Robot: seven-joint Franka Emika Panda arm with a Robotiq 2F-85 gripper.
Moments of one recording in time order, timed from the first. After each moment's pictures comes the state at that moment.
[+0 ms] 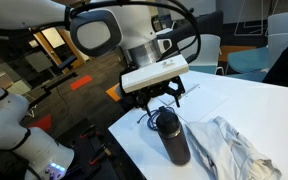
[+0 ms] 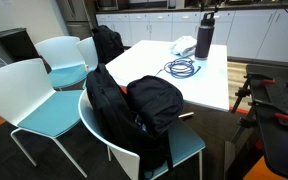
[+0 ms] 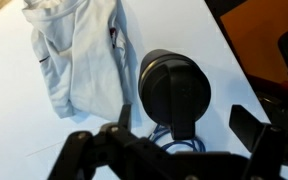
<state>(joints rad) -0.36 0.17 -0.35 -2.03 -0.06 2.23 -1.67</state>
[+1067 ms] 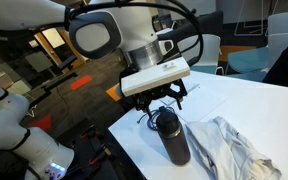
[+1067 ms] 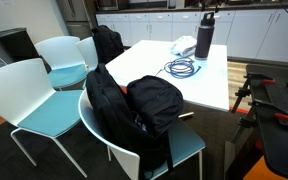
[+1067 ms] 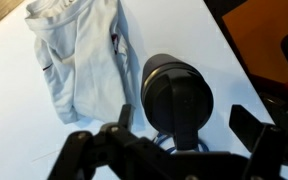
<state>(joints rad) -0.38 0.17 -0.35 -2.03 -0.05 2.24 -1.66</state>
